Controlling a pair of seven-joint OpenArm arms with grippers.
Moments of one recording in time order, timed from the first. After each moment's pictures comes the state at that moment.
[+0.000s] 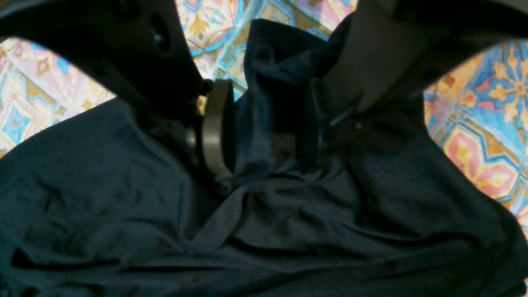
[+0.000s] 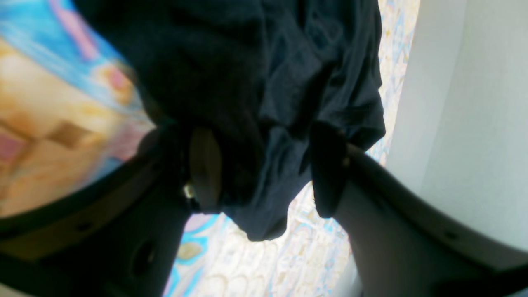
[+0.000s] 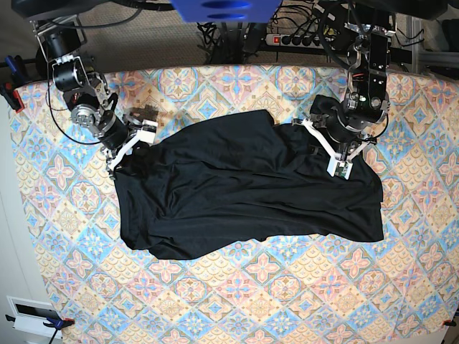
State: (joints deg) left arm 11.5 -16.9 0.0 111.1 -20.2 -2.6 60.6; right arm -3.8 32.0 -18.0 76.5 -52.4 14.3 11.7
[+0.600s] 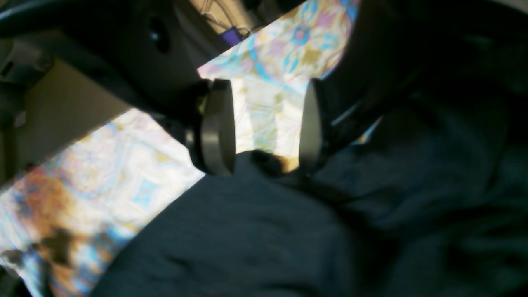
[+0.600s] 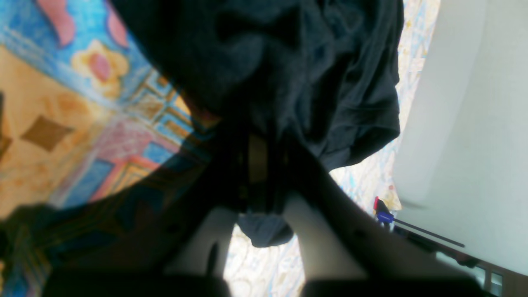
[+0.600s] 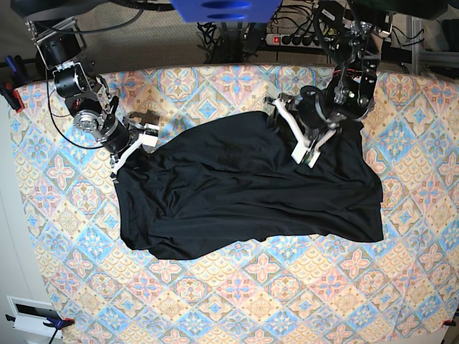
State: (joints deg) left arm 10.1 -17.8 9.6 112.4 -35.3 -2.4 67.1; right arm -1.7 32.6 -23.1 75.0 -51.9 15.1 8.3
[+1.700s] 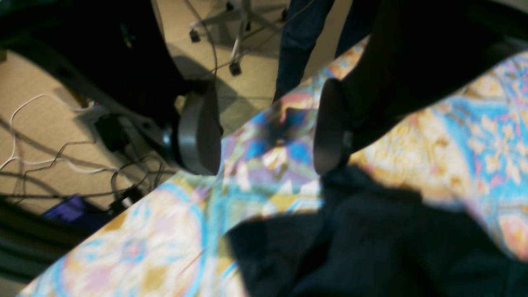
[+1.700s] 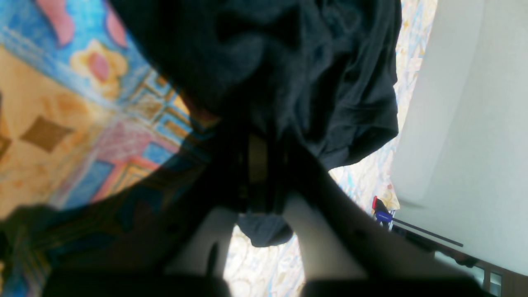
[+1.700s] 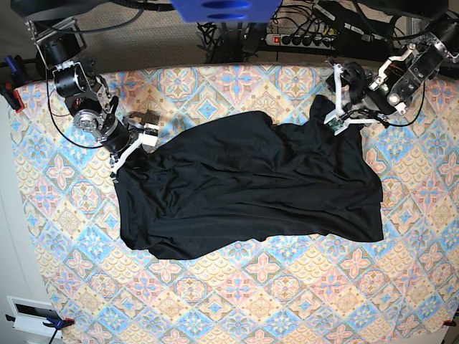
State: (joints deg) left arm 8.2 -53.9 29.1 115.9 -36.4 -2.6 71.1; right arm -1.9 32.7 -23.2 75.1 -51.9 15.0 8.3
